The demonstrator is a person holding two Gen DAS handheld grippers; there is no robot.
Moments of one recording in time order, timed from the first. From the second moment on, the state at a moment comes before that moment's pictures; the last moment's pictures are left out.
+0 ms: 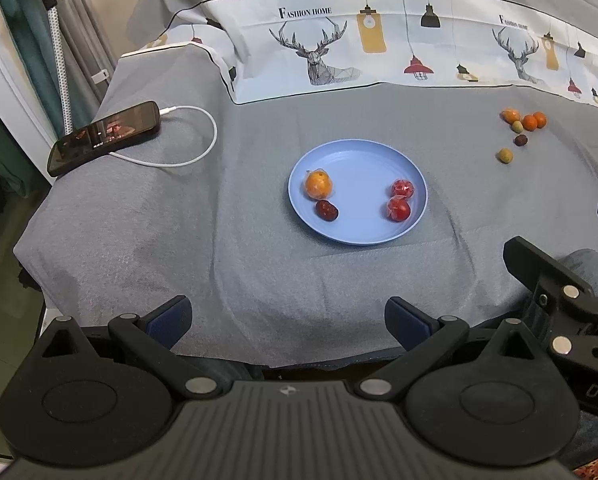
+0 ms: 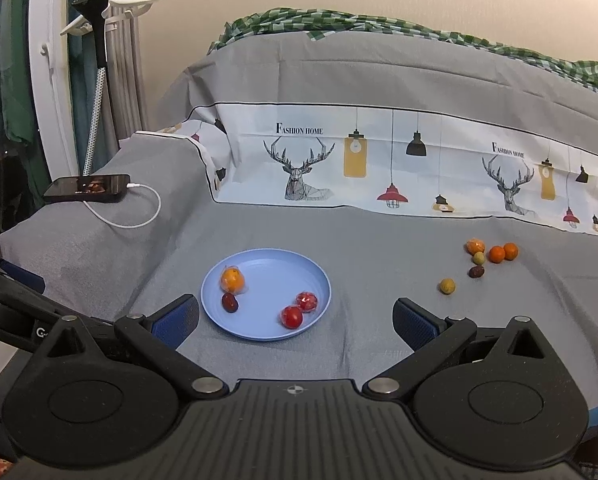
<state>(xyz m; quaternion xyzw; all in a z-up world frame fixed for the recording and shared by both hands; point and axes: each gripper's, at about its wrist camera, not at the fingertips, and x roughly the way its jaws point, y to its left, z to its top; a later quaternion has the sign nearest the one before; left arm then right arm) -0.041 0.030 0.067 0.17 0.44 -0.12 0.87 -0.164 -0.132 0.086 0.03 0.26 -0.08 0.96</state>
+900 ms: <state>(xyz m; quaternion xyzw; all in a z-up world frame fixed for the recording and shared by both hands) 0.061 -0.220 0.007 0.22 0.46 -0.26 0.82 -0.109 -0.404 0.022 0.11 0.26 -0.33 0.90</state>
